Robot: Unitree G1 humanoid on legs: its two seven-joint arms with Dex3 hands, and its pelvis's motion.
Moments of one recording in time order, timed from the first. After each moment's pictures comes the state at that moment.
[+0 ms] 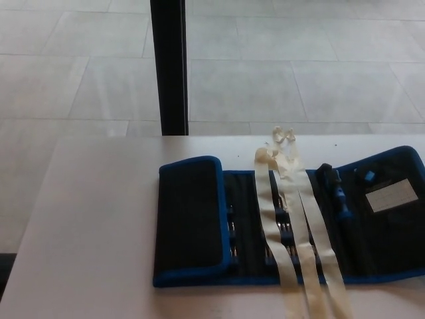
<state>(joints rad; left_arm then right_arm) -0.05 0.69 0.55 1.28 -0.18 -0.02 0.01 -0.13 -0.50 -0.35 0.32 0.42 0.45 0.14</state>
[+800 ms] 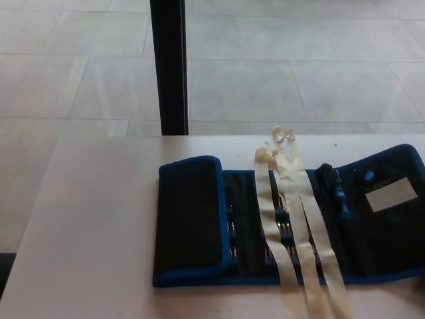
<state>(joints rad) -0.05 0.69 0.53 1.28 -0.18 -0.02 0.01 -0.27 -0.43 -0.33 0.38 0.40 0.53 0.11</state>
